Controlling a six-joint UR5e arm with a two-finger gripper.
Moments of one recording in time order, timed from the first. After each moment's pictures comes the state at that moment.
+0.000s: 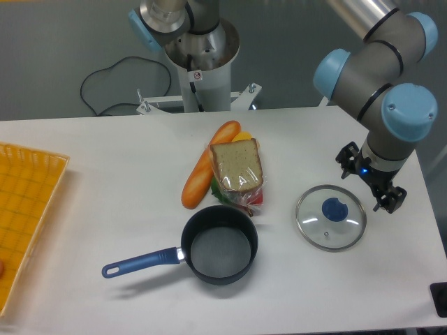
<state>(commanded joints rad) 2.77 -2.08 -1.30 -1.31 1.60 1.65</state>
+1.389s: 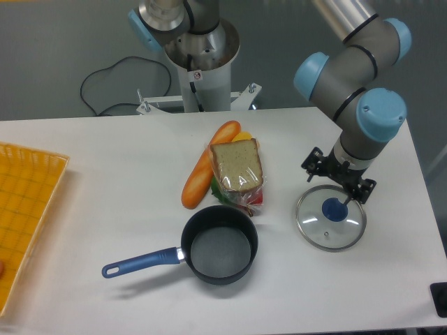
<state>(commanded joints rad) 2.77 -1.99 -1.58 -1.23 1.46 1.22</state>
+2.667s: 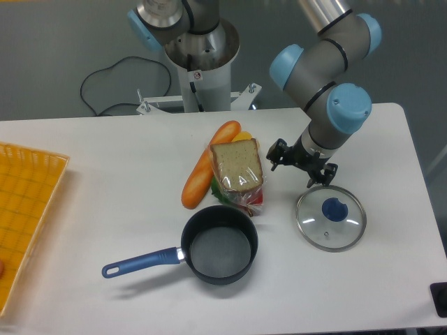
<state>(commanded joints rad) 2.72 -1.92 -1.68 -1.25 1.44 0.89</state>
